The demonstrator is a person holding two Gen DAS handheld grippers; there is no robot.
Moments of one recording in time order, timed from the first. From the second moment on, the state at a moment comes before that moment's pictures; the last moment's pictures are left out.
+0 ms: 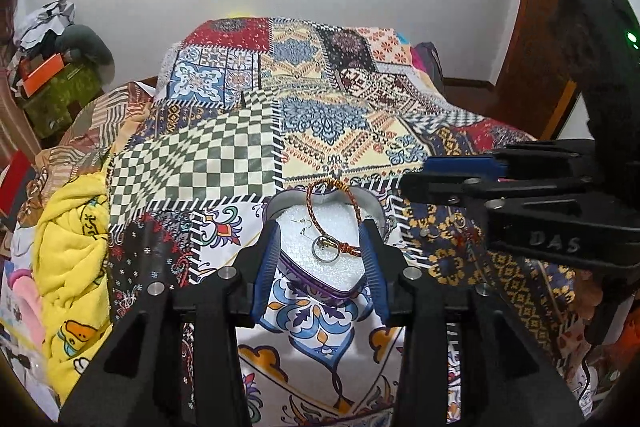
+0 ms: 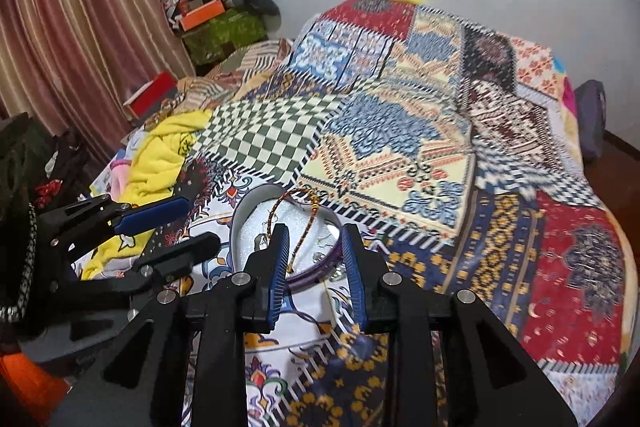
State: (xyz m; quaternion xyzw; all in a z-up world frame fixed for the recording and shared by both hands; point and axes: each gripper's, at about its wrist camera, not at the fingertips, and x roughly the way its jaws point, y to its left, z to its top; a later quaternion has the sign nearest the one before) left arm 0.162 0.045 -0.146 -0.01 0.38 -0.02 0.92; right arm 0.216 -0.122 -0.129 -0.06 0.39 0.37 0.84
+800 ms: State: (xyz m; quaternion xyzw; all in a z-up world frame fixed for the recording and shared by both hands) left arm 0.159 -0.011 -0.180 -0.02 0.45 -0.06 0.89; right arm 0.202 -0.231 -0.170 -0.02 0.45 0.29 0.85
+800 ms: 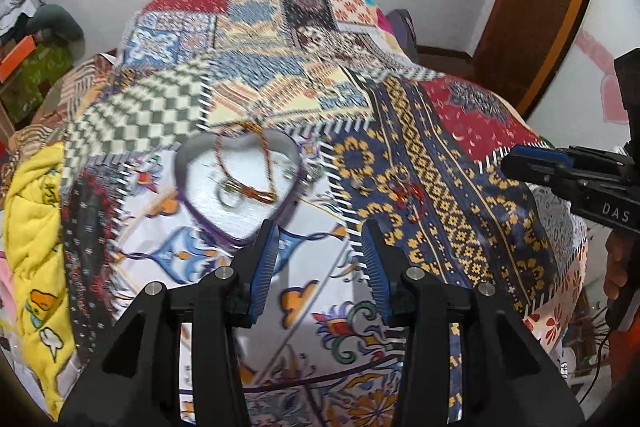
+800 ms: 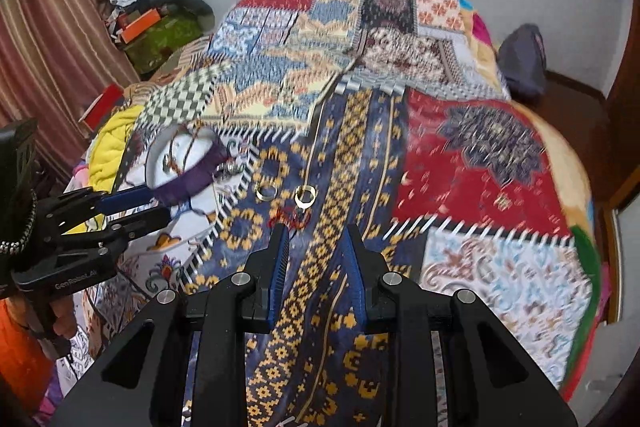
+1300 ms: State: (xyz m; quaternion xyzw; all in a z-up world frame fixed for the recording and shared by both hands) left arm 0.171 -0.021 -0.213 -0.03 0.48 -0.08 0.87; right arm 0.233 -0.184 -0.225 -0.03 0.50 0.32 0.80
